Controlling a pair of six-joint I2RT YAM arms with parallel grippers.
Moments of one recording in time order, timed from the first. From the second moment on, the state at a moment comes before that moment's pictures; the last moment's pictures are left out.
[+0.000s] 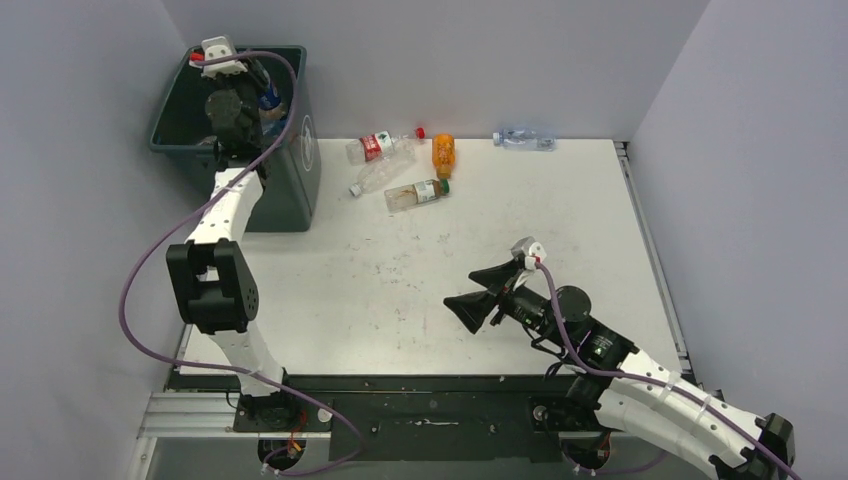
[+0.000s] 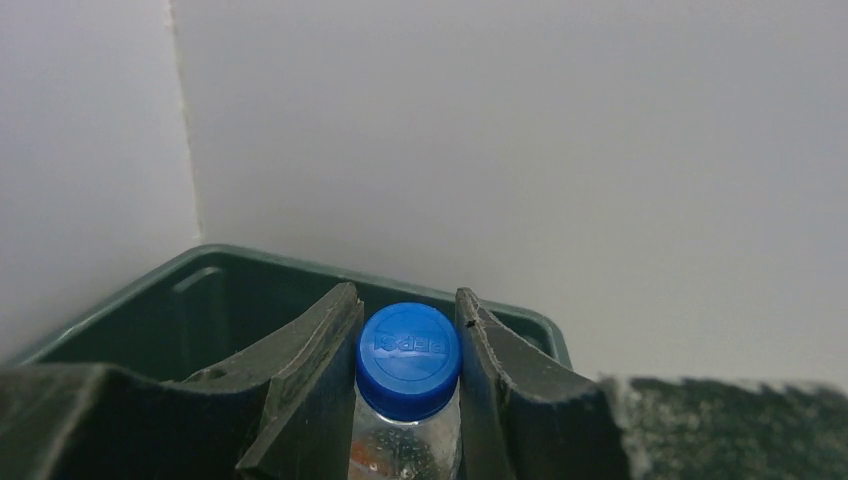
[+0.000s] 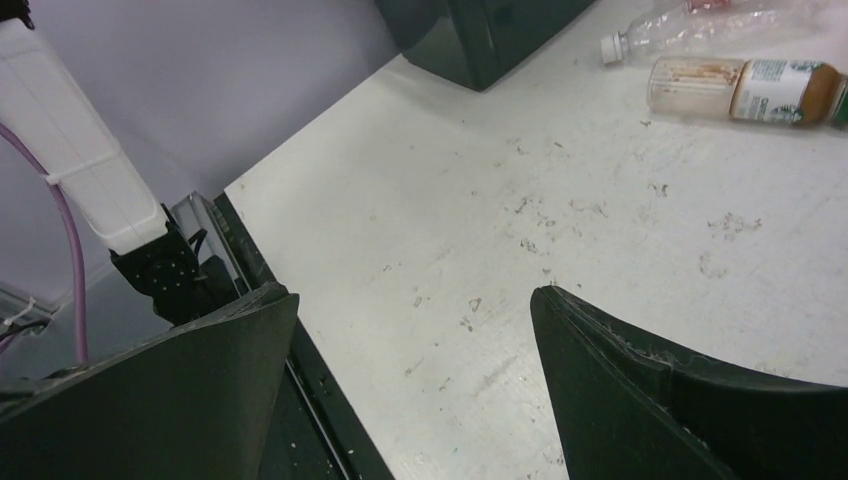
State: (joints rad) left arm 0.04 1.80 1.58 0.67 -0.18 -0.10; right arm 0.87 0.63 0.47 0.15 -0.10 0.37
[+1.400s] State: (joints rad) left arm -0.44 1.06 1.16 -0.13 -0.01 -0.26; right arm 0.52 1.20 0.62 0.38 0.50 0.79
